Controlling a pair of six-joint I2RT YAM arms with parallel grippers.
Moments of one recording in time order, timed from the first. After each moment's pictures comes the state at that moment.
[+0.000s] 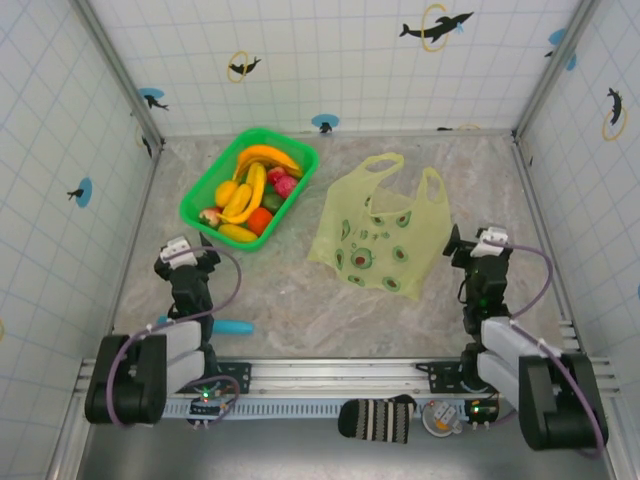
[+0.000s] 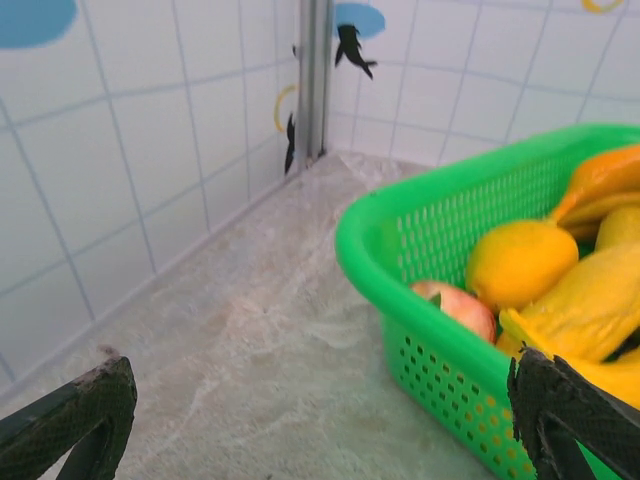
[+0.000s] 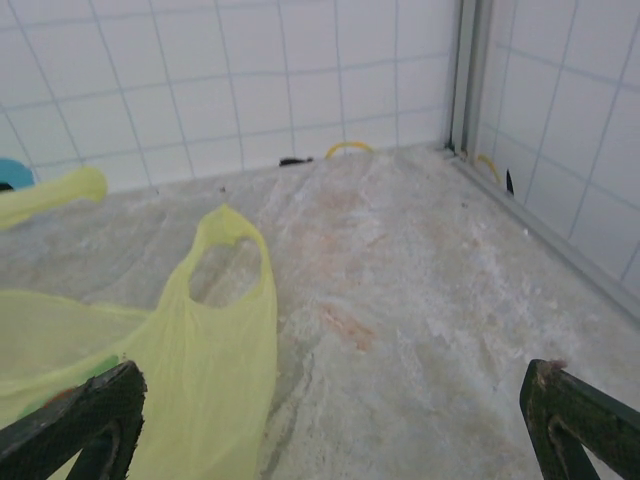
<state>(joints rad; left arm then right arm) -0.03 1.09 0.01 0.96 -0.39 -0.08 0.11 0.96 0.07 0.75 0.24 0.11</state>
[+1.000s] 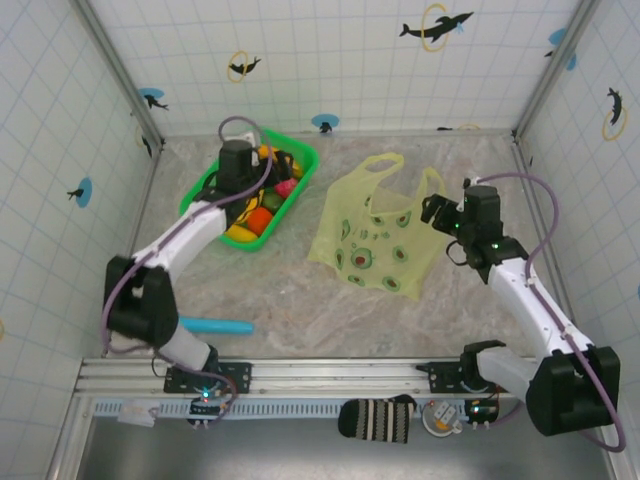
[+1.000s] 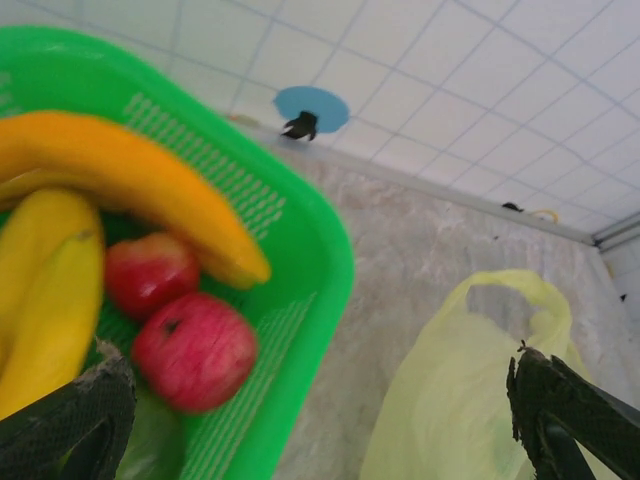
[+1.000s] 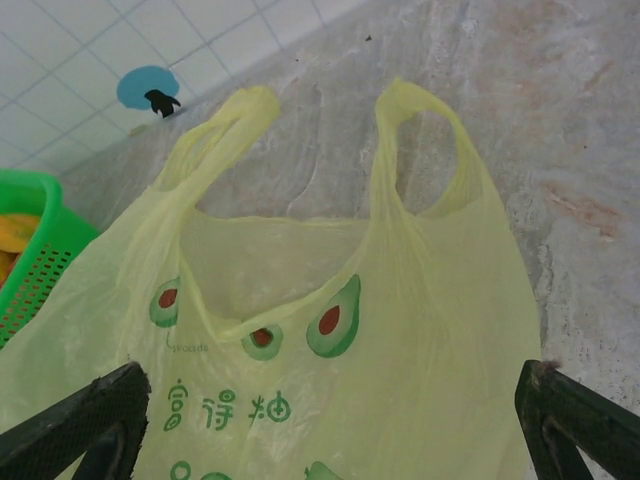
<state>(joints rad) -0.35 1.65 1.26 -0.10 0.10 -0.53 0.19 1.09 0.76 -0.27 -0.01 0.53</state>
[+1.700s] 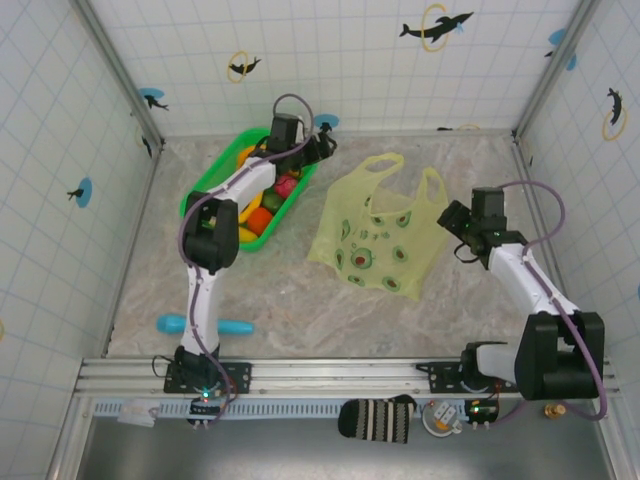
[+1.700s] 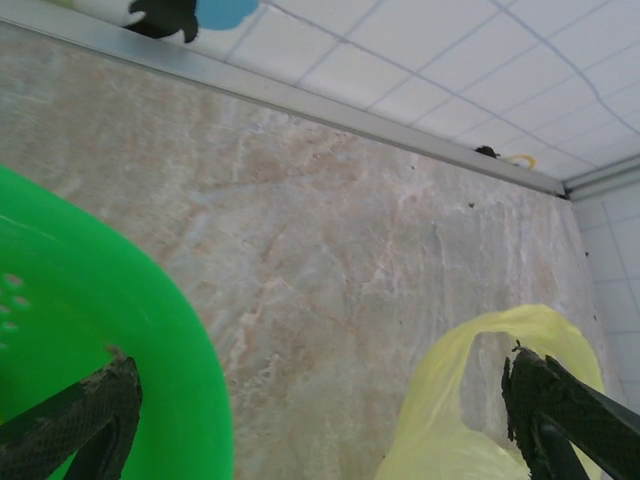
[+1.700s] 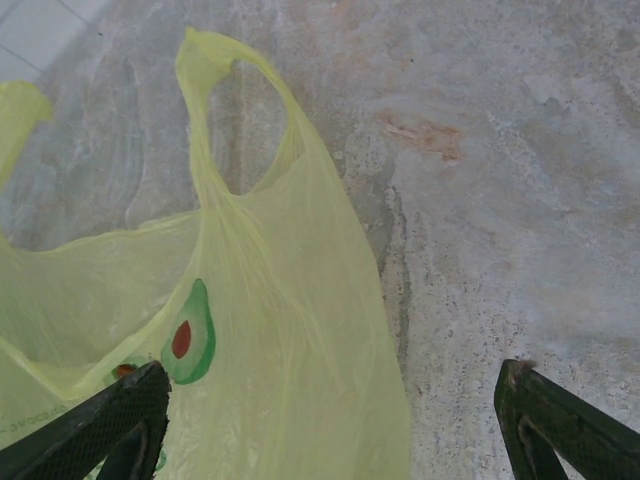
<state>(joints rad) -0.40 2.30 1.90 -0.21 0.32 -0.62 0.06 1.25 0.75 -0.31 0.02 0.64</state>
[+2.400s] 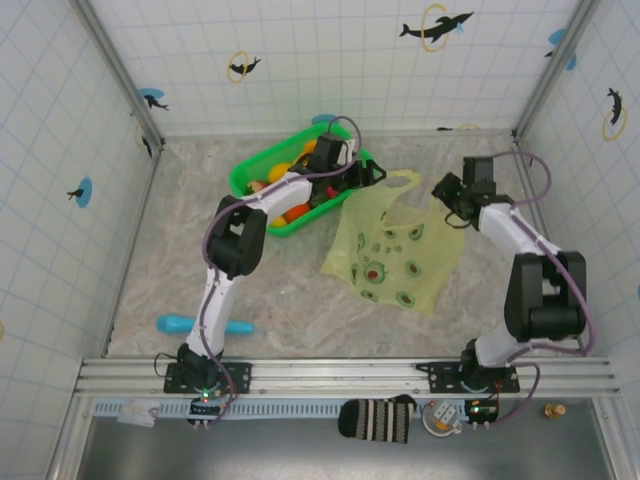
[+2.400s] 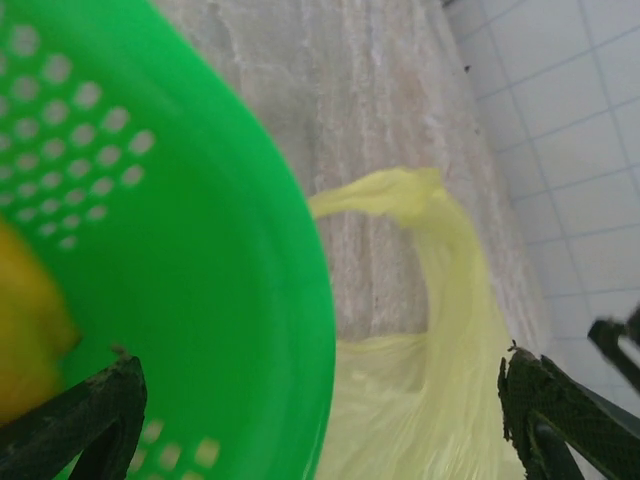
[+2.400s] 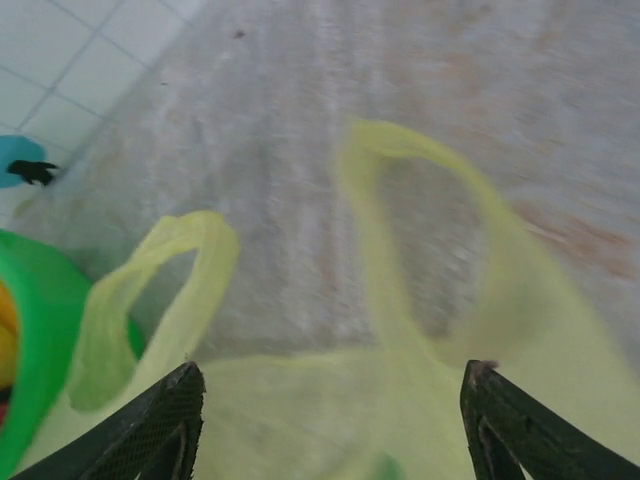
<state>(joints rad) -0.59 2.33 1.88 -0.18 0.47 -0.58 0.08 1.61 1.08 -0.24 -0.06 0.70</state>
